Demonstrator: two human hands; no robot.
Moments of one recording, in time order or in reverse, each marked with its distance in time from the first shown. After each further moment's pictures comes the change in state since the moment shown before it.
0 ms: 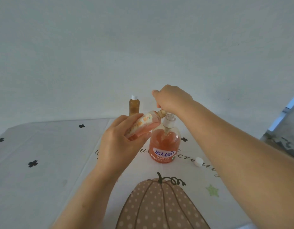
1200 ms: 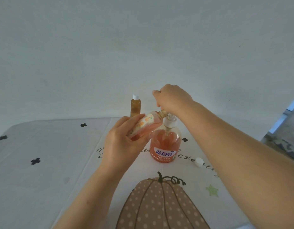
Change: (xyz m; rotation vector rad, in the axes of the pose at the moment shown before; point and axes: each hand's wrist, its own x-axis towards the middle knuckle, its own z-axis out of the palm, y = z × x) left_hand -0.002 0.004 0.002 -0.055 -0.001 -0.049; right_hand -0.004 -0.002 -0.001 0.012 0.037 -0.081
